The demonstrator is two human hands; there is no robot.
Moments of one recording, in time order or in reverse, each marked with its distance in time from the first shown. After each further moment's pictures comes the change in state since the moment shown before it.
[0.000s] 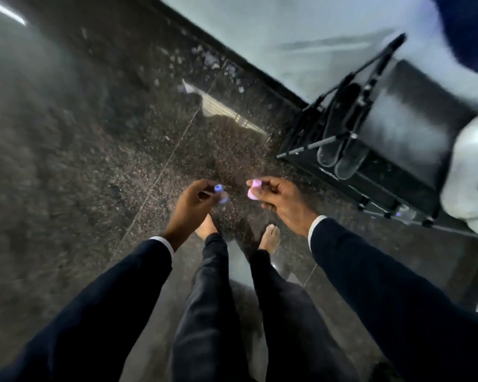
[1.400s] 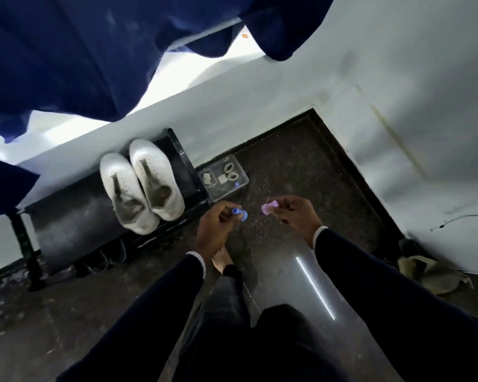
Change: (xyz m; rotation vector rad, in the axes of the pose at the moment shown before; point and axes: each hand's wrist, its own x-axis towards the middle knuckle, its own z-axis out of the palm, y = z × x) left_hand -0.166 0.214 0.703 0.583 -0.761 0.369; right_hand -0.432 0.200 -0.568 0.462 0.918 -0.134
